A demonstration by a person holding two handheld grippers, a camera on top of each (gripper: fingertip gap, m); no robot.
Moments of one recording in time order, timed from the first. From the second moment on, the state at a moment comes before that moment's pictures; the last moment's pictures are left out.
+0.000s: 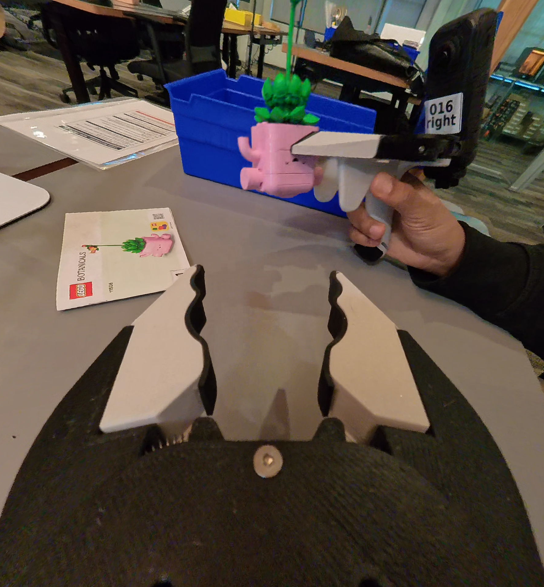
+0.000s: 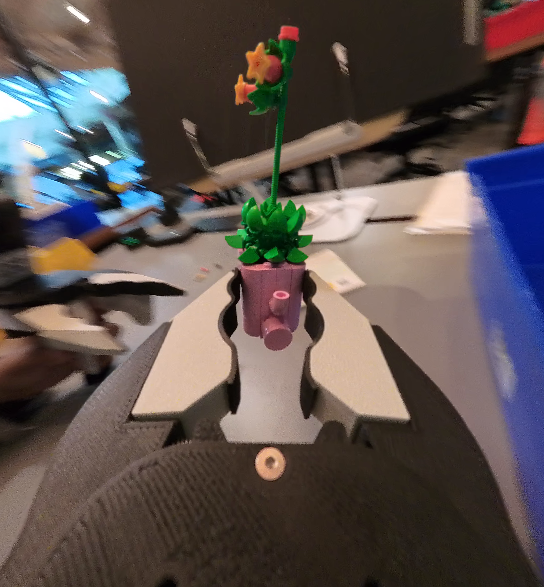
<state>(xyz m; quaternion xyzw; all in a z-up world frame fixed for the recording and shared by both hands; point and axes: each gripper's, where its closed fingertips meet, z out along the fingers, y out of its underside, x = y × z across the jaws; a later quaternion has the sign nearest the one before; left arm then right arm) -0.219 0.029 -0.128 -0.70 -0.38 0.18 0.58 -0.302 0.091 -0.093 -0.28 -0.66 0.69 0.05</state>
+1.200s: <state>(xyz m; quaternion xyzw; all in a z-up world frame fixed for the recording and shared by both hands) -0.219 0.029 -0.130 -0.70 -0.37 0.19 0.57 -0.341 0.128 -0.169 -0.35 -0.79 0.45 0.21</state>
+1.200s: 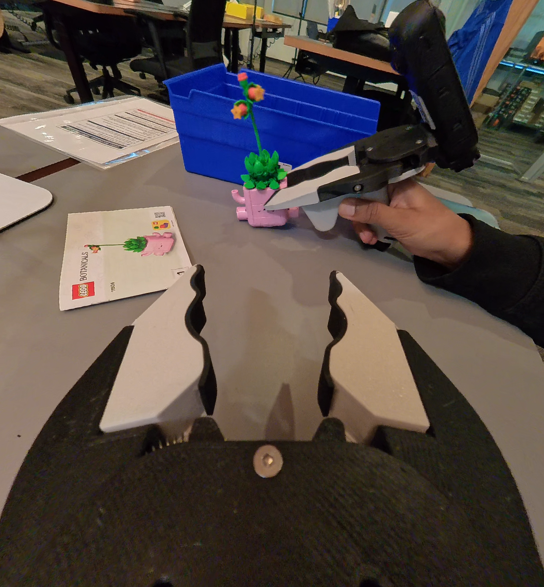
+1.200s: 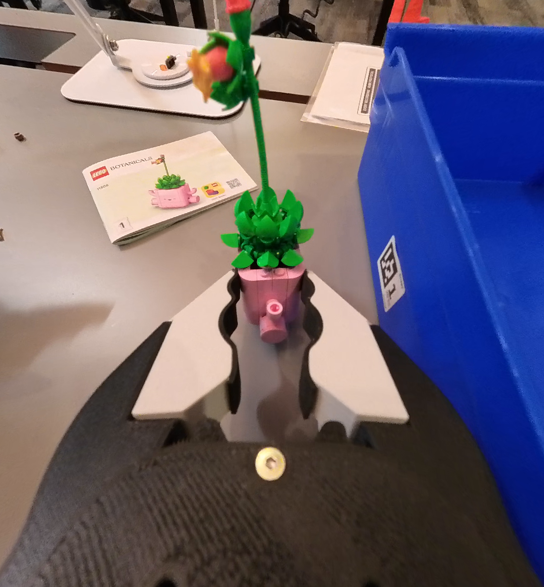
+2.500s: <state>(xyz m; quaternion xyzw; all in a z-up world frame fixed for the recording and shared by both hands) -0.219 0.031 -0.133 -0.71 -0.37 0.20 0.56 -0.340 0.135 -0.182 -0.41 -0.78 0.45 0.12</state>
